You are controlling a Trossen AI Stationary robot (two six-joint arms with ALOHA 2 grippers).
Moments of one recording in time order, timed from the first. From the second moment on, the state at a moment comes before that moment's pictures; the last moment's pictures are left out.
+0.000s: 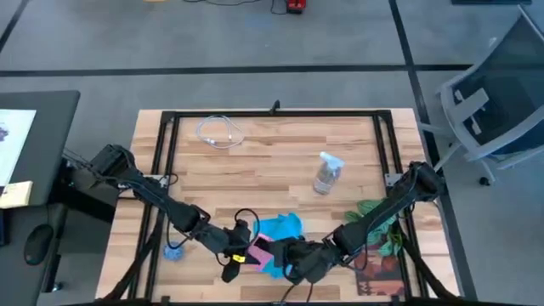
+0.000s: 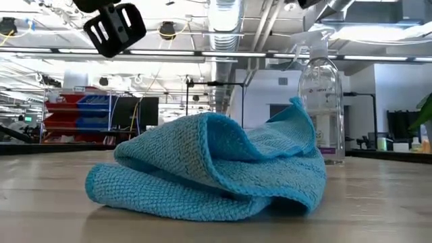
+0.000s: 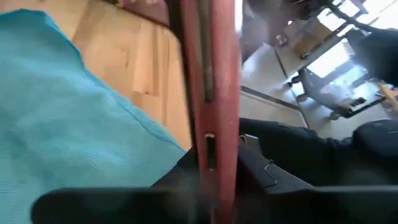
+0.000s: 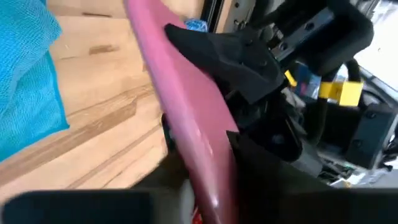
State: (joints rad) left arm -0.58 1.56 0.87 0.23 -0.16 -0.67; right arm 0.60 1.89 1.41 -0.06 0.72 -1.46
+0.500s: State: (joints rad) left arm -0.51 1.47 0.87 -0.16 -0.36 -0.52; right arm 0.54 1.89 1.54 -0.67 0.56 -0.37
